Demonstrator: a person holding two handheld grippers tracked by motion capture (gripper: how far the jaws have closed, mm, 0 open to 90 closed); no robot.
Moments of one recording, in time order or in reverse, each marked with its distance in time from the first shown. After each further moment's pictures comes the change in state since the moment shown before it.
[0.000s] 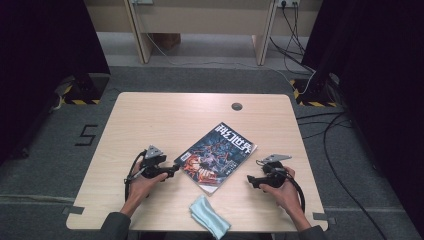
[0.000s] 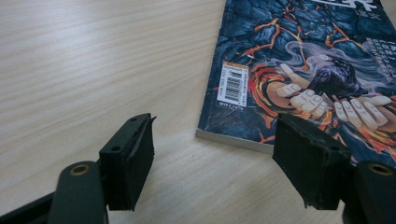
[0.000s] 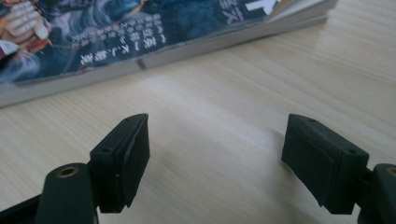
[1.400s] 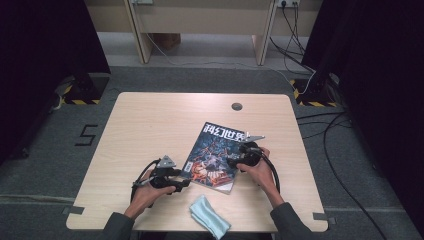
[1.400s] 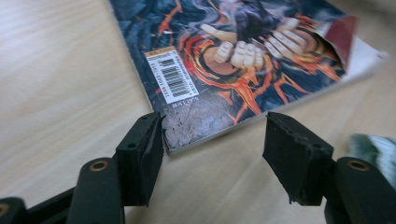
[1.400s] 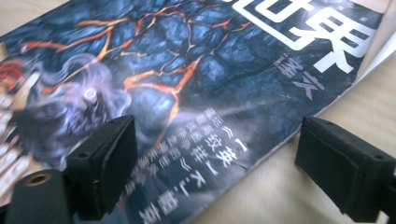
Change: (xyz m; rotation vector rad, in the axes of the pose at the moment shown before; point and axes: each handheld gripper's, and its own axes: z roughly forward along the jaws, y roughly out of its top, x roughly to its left) left arm -0.042 -0.009 -0.004 0.144 -0.215 0.106; right arm 0.013 0.068 0.068 -0.022 0.014 -0.025
